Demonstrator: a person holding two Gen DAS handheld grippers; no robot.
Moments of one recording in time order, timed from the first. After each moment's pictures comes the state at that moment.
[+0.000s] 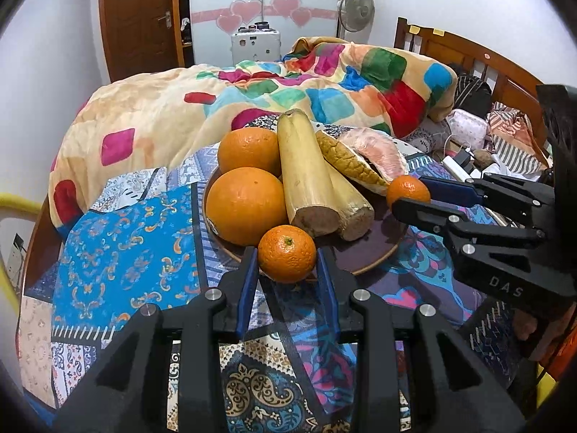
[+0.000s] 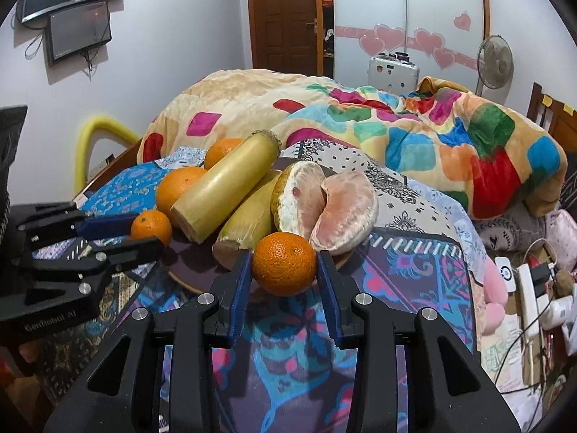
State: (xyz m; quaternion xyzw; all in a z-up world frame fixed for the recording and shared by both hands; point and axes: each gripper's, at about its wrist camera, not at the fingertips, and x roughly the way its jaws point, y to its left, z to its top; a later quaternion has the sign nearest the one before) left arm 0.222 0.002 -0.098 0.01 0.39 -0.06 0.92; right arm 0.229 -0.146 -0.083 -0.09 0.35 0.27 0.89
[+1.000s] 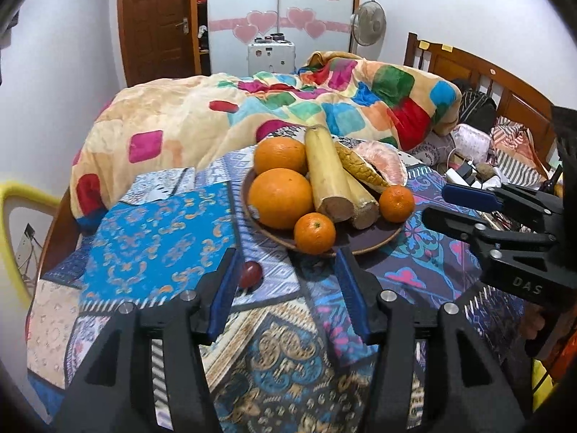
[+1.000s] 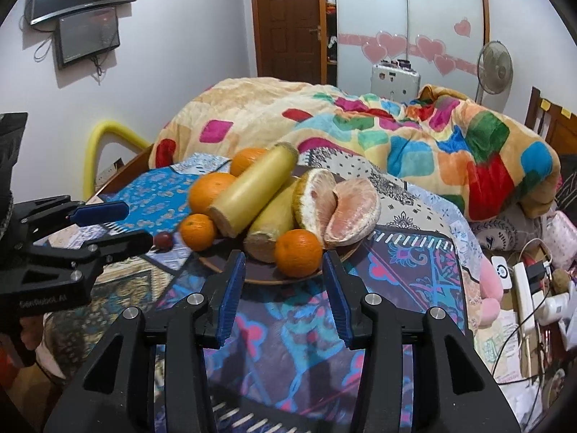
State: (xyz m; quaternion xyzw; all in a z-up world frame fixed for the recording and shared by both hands) left arm 0.174 0.029 -0.071 -0.01 0.37 -0.04 0.93; right arm 0.194 -0.147 -0.062 -0.09 0.33 0.28 0.90
